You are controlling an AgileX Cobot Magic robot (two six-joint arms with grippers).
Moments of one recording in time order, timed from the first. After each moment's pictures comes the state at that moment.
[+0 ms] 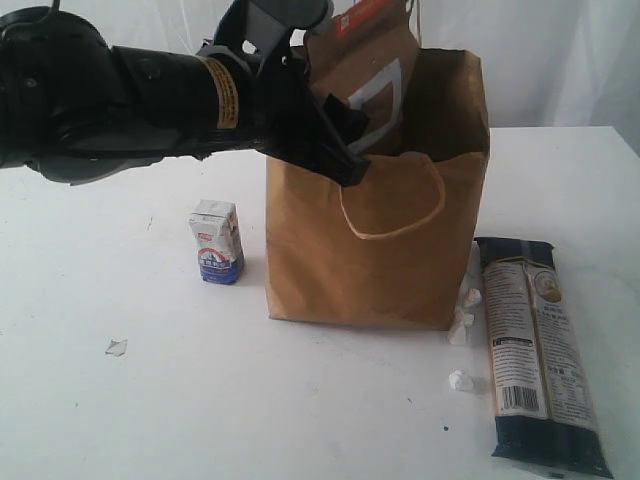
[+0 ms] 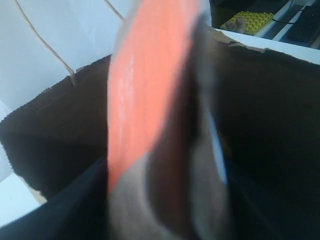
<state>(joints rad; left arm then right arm) -0.80 1.54 -1.16 0.58 0.05 -0.36 0.06 0.00 -0.05 0.37 0.16 -0.12</state>
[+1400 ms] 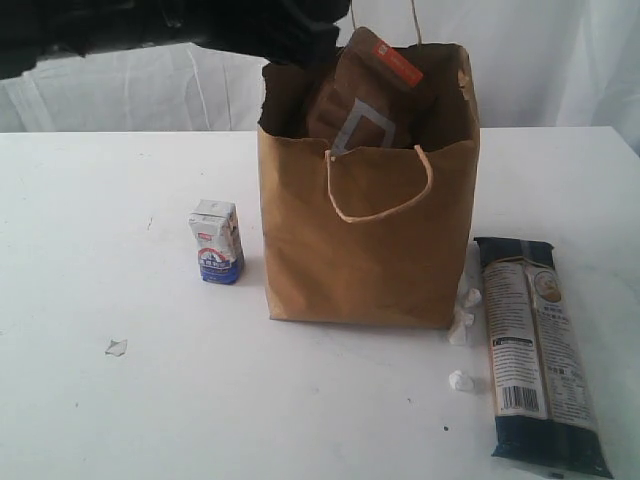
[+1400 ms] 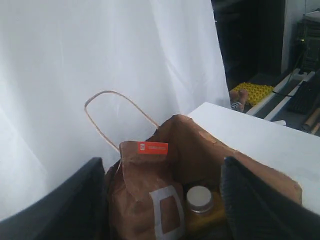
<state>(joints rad) -0.80 1.31 -1.17 0.53 0.06 -0.36 0.06 0.00 -0.05 0.37 0.16 -0.12</state>
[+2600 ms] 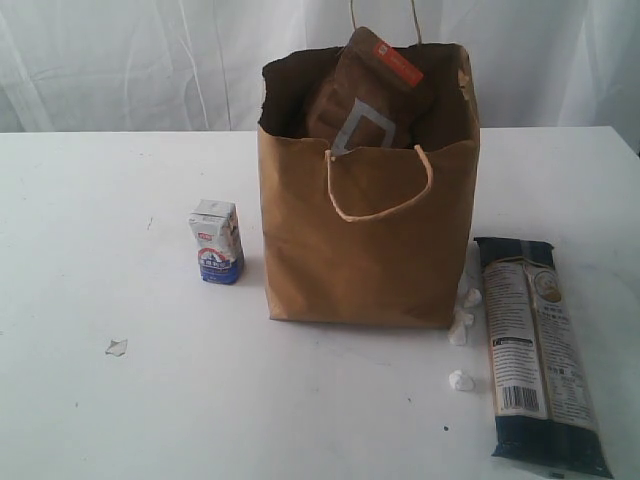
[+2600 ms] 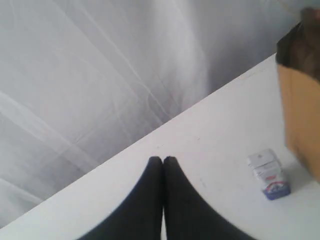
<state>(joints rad) -0.80 0.76 -1.04 0.78 0.84 -0.30 0.06 0.00 -0.05 0.02 0.31 -0.18</state>
